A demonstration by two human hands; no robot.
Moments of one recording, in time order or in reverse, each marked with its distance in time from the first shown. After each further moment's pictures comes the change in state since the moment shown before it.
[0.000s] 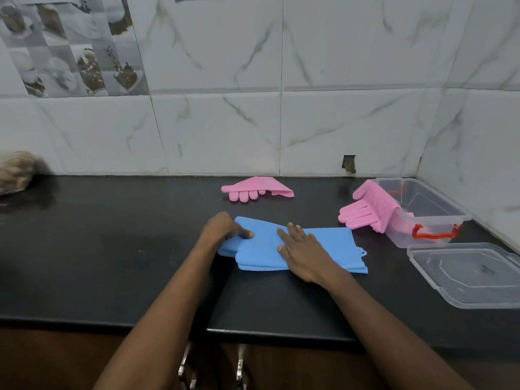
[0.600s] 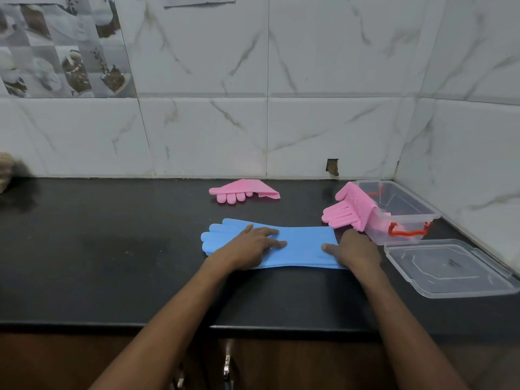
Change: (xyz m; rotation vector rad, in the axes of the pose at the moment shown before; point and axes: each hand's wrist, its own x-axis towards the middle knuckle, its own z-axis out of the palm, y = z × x) left_hand -0.027 0.013 0.061 0.584 -0.064 0.967; right_hand -0.061 0.060 -0.053 0.105 0.231 0.725
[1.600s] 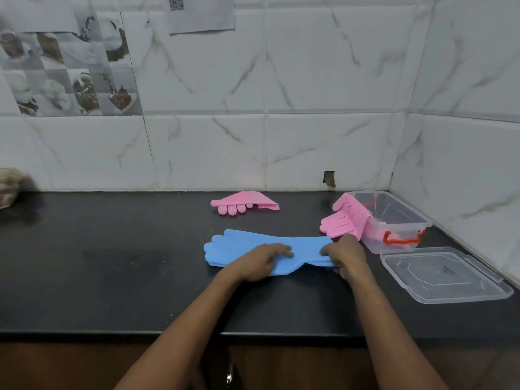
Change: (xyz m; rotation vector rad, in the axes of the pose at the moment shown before) left_hand -0.002 0.019 0.004 -0.466 0.076 -0.008; right_hand -0.003 -0.016 -0.002 0.663 -0.046 0.192
